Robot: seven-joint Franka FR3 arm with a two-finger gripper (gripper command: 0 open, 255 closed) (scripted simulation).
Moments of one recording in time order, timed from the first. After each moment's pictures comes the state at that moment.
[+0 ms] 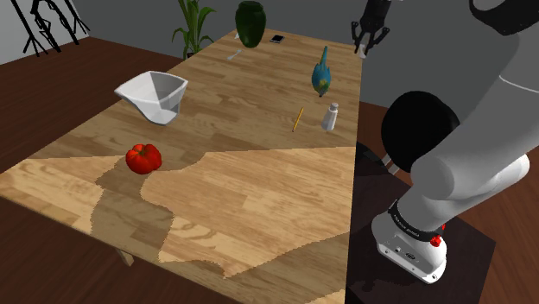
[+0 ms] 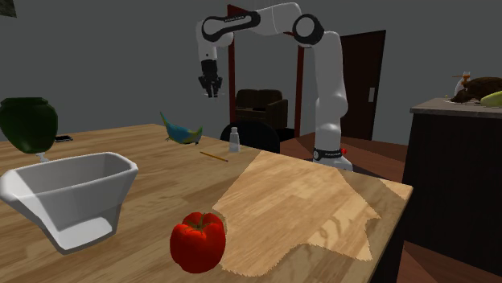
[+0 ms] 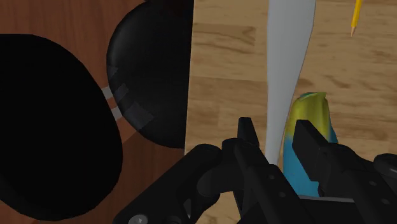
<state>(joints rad) -0.46 0.12 -0.17 -1.63 0.09 1.61 0.38</state>
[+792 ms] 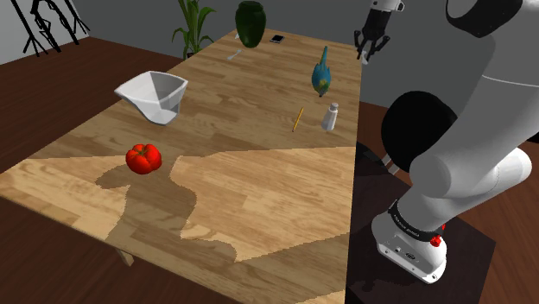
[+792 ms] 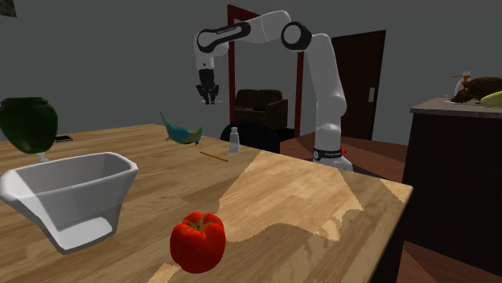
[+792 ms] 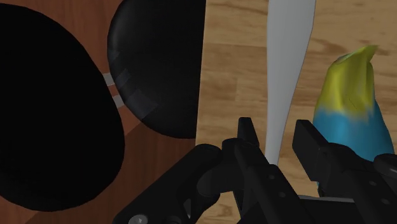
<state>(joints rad) -0.51 0.26 -0.20 -1.54 0.11 1.66 0.29</state>
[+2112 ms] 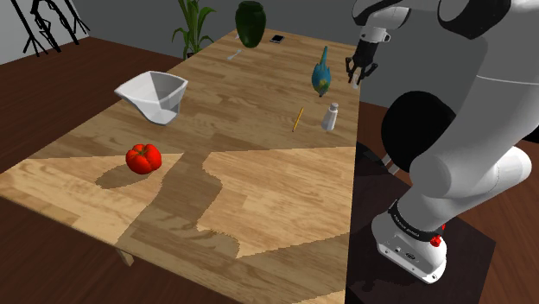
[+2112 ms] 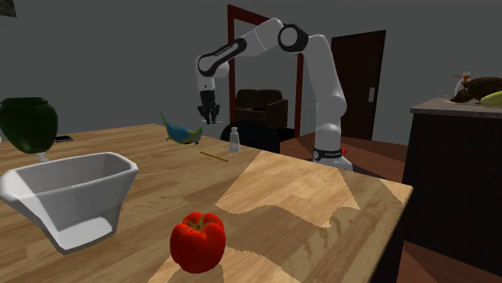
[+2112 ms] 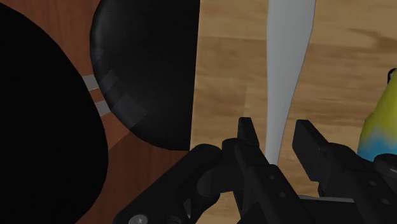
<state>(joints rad) -0.51 0.31 -0.19 -1.75 0.12 1.91 0.27</state>
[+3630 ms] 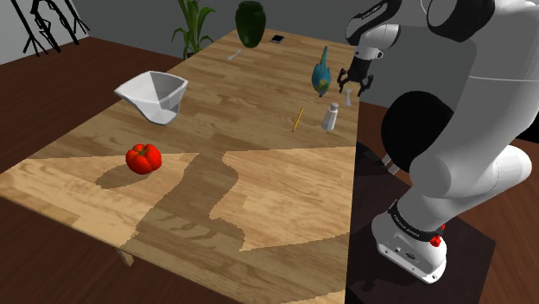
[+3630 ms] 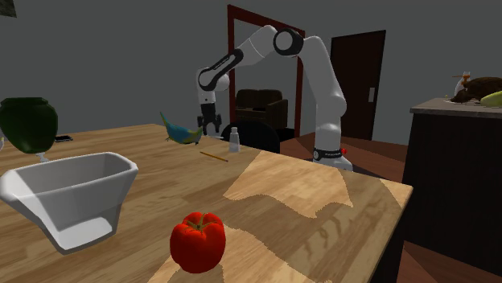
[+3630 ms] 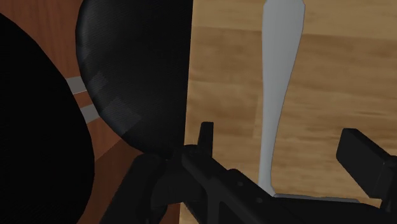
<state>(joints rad) -0.52 0.38 -0.18 -1.82 0.14 2.05 0.25</state>
